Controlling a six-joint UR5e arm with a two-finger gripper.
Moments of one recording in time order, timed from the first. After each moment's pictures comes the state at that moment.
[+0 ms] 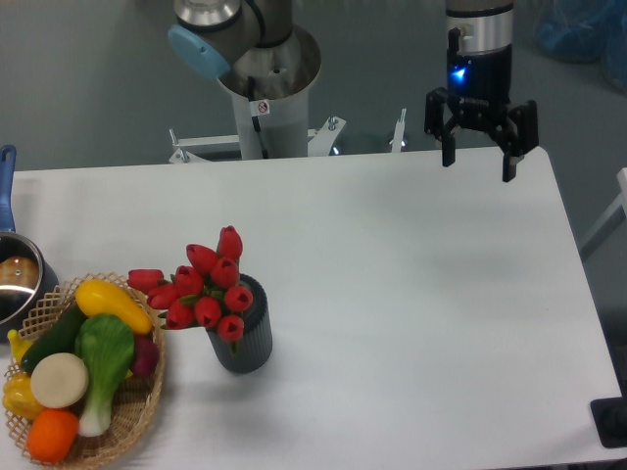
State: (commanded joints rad) arm 2.91 -1.53 -1.87 -0.85 1.25 1.62
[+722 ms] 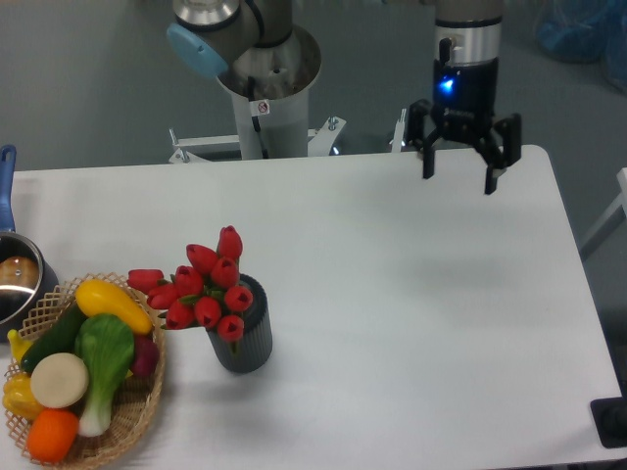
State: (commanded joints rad) arm 2.85 -1.55 -1.91 -0.85 1.09 1.32
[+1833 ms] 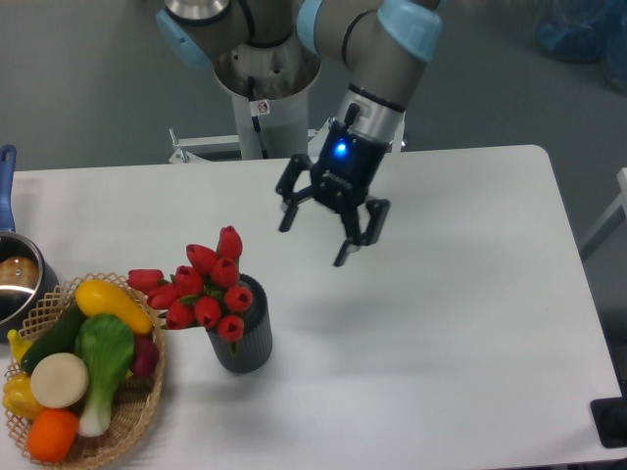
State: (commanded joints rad) arm 2.64 -1.65 -1.98 -0.79 0.67 1.25
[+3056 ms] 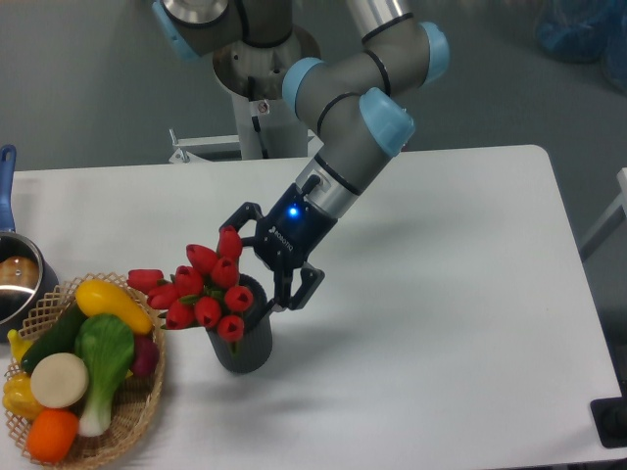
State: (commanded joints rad) arm 2.52 -1.85 -1.87 -0.77 0.60 1.25
